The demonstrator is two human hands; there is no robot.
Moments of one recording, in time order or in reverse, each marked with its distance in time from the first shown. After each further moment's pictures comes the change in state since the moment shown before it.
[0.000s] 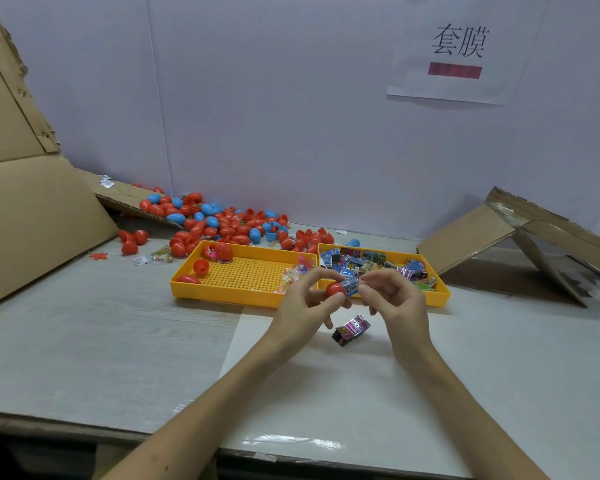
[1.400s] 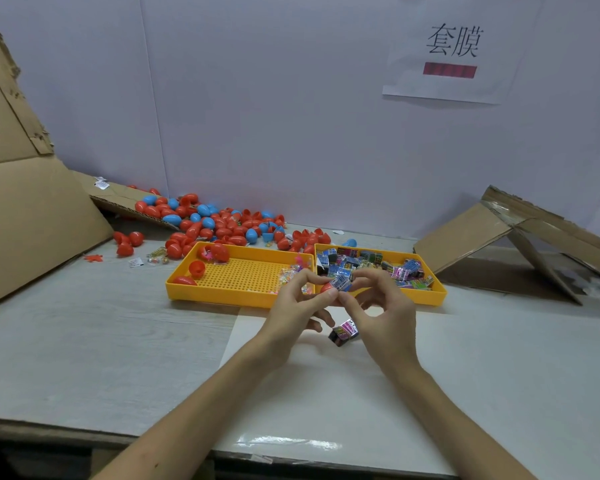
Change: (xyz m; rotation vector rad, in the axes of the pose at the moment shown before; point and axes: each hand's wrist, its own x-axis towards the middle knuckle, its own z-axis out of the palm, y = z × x) left_hand 0.002 -0.005 -0.005 -0.230 0.004 -0.168; right_hand -0.013 0.002 0.016 -0.359 0.071 -0.350
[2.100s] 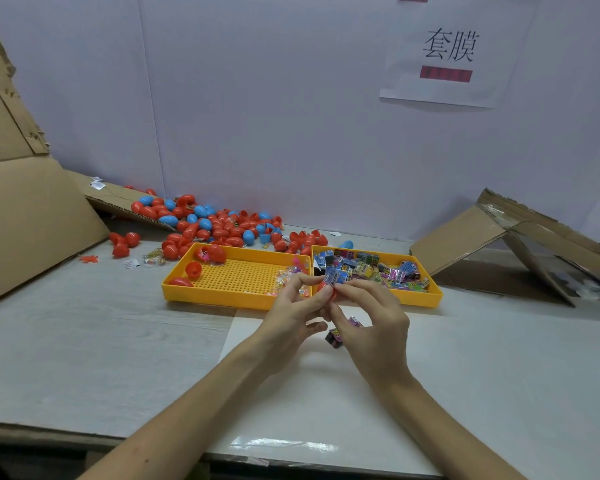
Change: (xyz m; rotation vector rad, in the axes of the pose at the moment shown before) left_hand 0.000 -0.004 0.001 -0.291 -0.098 -0.091; right_hand -0.010 0.012 0.011 -0.305 0.128 -0.327
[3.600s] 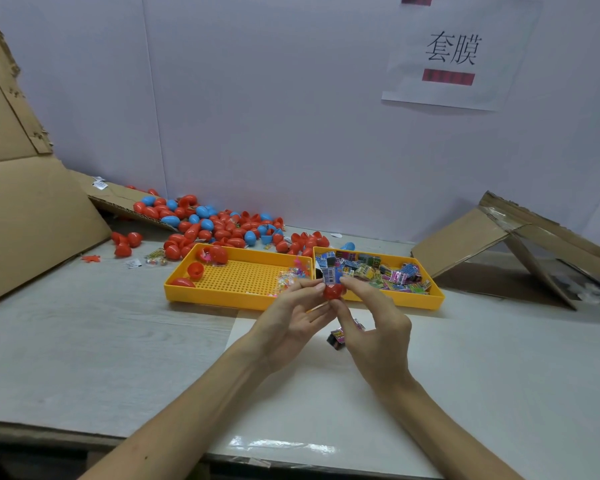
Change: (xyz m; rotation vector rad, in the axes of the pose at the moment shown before) left_hand -0.006 0.016 0.001 -0.413 -0.048 -0.115; right_hand 0.003 -0.011 -0.005 0.043 -0.019 0.042
